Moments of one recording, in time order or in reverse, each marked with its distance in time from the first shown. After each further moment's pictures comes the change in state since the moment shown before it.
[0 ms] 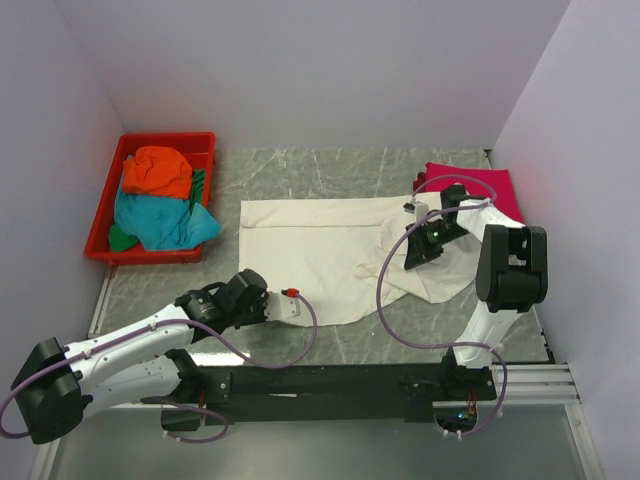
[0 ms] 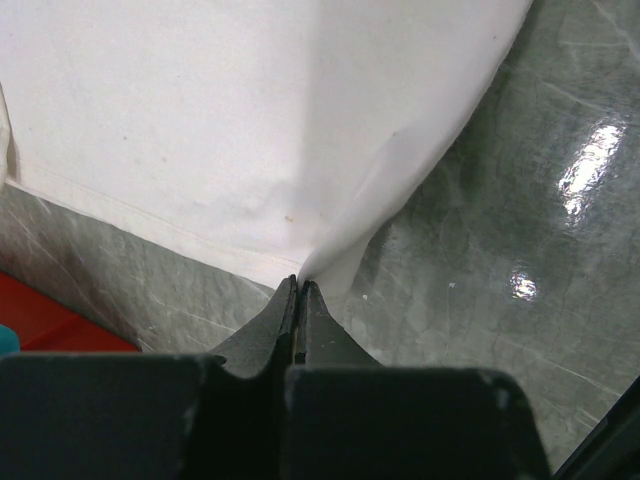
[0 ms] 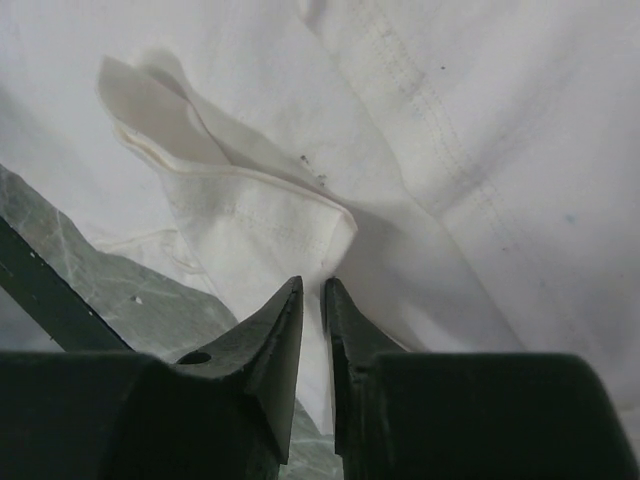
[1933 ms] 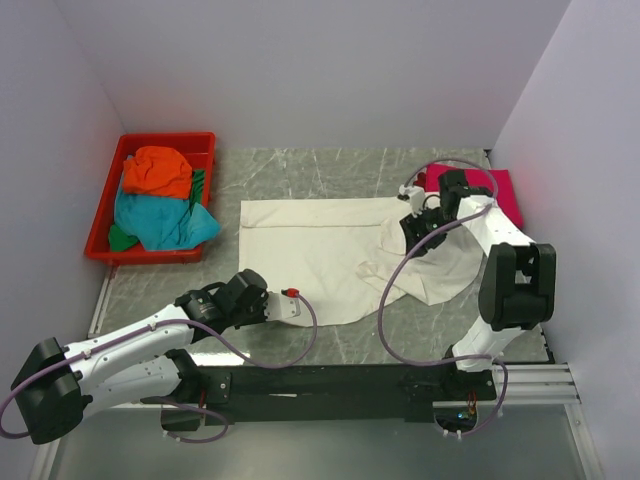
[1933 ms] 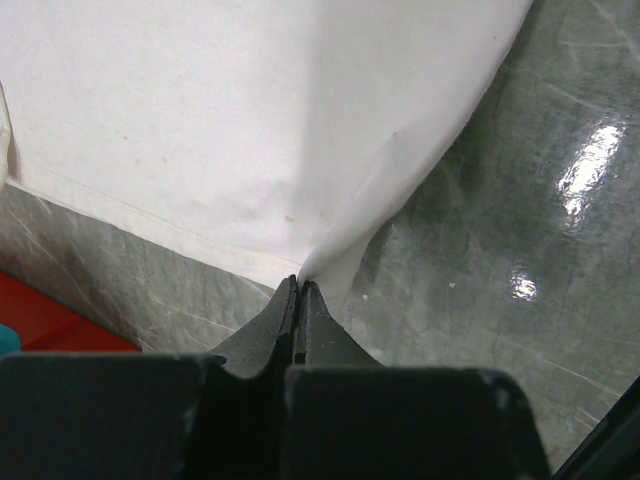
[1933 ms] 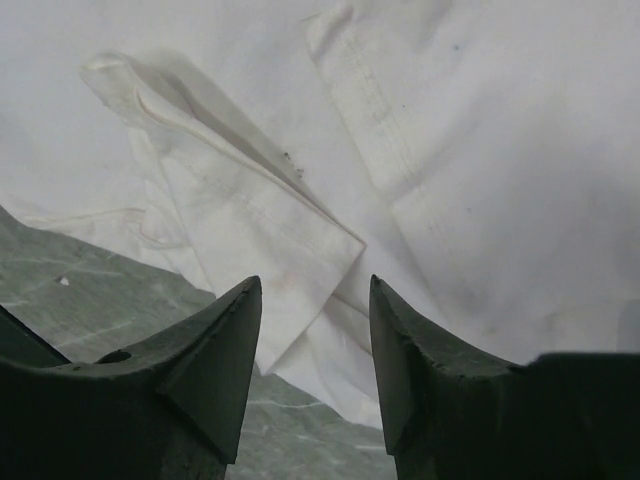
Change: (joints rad) left arm 0.000 -0.001 0.000 0.000 0.000 0.000; right arm 0.065 -0.137 0.067 -0.025 0.160 -0.137
